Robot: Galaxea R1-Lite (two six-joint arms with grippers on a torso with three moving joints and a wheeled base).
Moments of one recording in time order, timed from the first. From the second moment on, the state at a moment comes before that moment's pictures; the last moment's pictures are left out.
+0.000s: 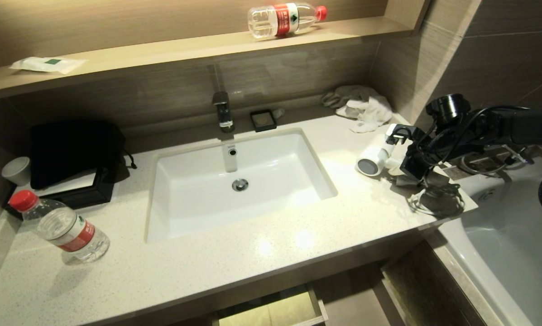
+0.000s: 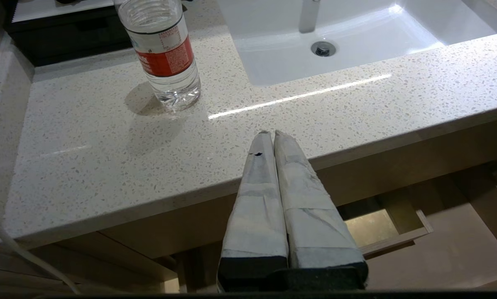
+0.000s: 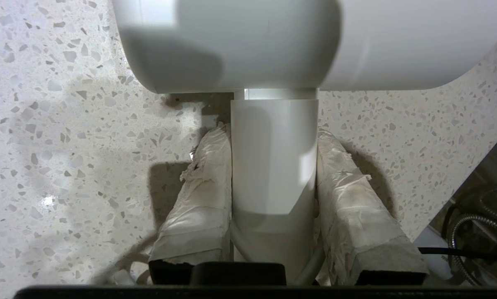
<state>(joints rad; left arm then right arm) 0.00 0.00 0.00 0.00 0.00 0.00 0.00 2.23 -1.93 0.42 0.20 -0.91</state>
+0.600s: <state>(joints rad) 0.00 0.00 0.00 0.00 0.00 0.00 0.00 2.17 -1.91 0.44 0.20 -0.91</state>
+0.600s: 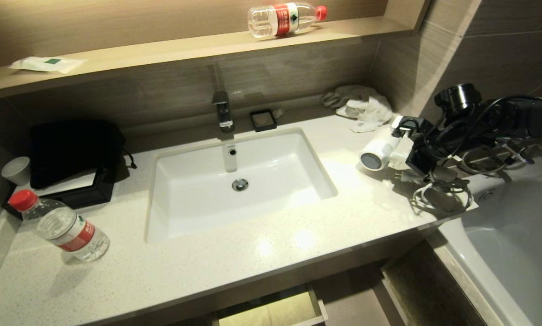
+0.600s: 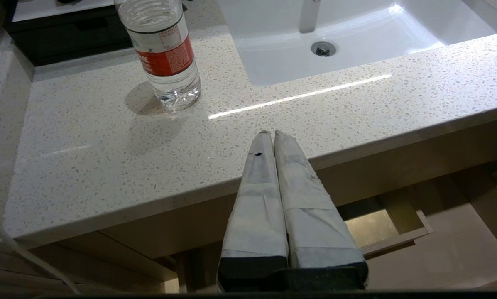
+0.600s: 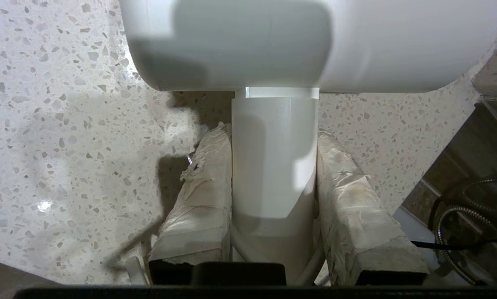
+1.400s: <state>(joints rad) 0.00 0.00 0.00 0.00 0.00 0.00 0.01 1.96 -1.79 0.50 0.20 -0.87</state>
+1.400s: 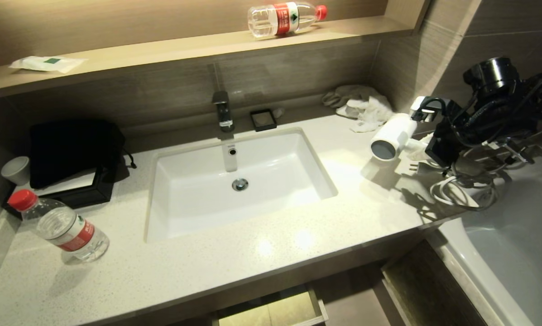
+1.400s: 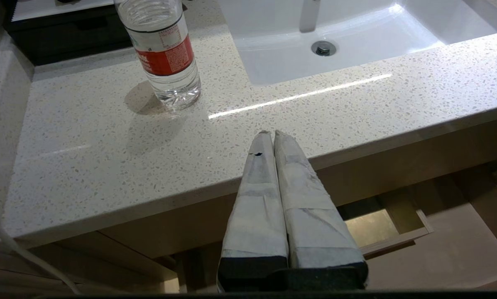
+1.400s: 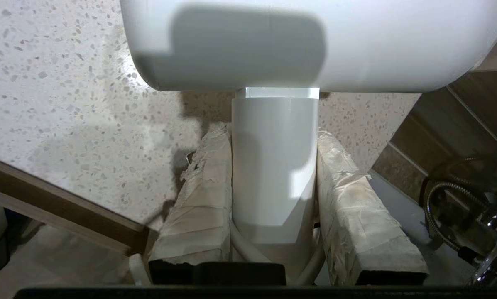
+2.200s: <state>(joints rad) 0.00 0.00 0.00 0.00 0.00 0.00 0.02 1.61 -1.48 0.58 0.20 -0.69</state>
